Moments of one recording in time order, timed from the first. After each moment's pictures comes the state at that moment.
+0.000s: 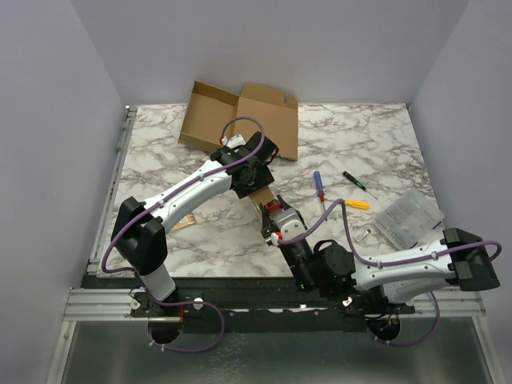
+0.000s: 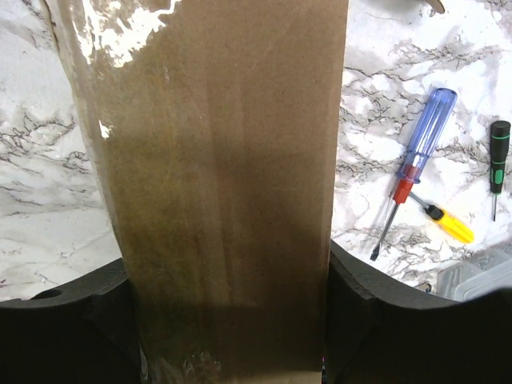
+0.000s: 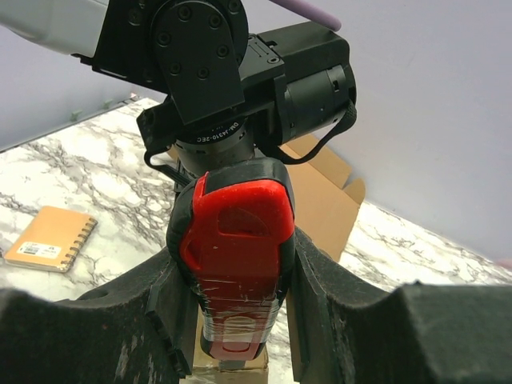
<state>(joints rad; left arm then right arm) -0.74 1.68 1.47 -0.87 -0.25 -1.14 1.58 1.26 0.72 1.01 1.06 -0.70</state>
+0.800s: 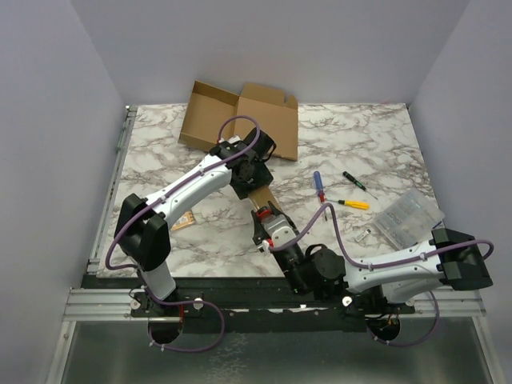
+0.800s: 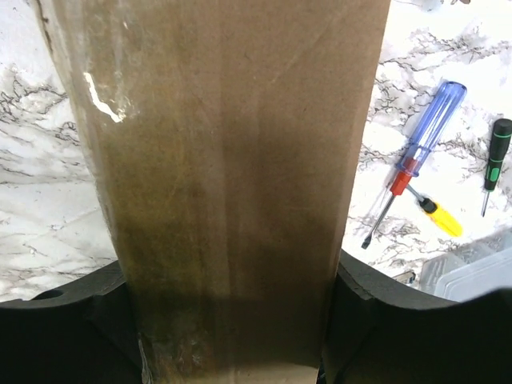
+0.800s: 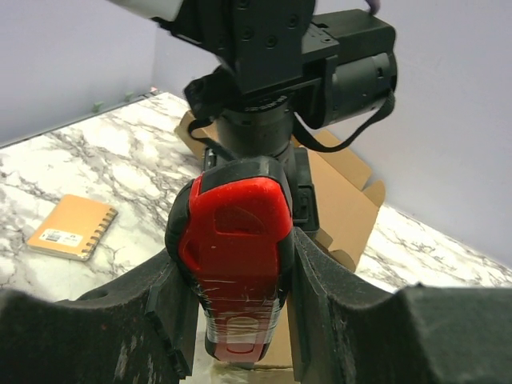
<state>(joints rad) -0.71 1.70 1.50 -0.93 -0.17 -1.20 1.59 1.32 0.72 1.03 1.03 -0.66</state>
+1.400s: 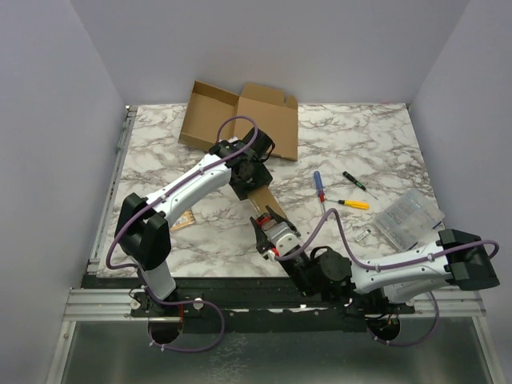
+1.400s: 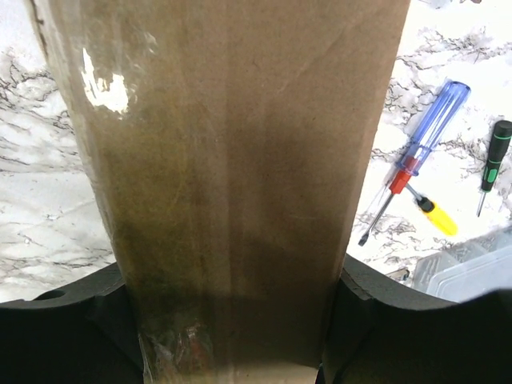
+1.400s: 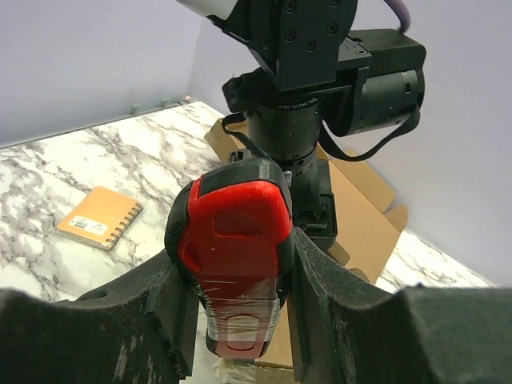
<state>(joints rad) -0.70 1.72 1.52 -0.96 -0.14 -1.23 1.60 1.25 0.64 0.99 0.90 -0.63</state>
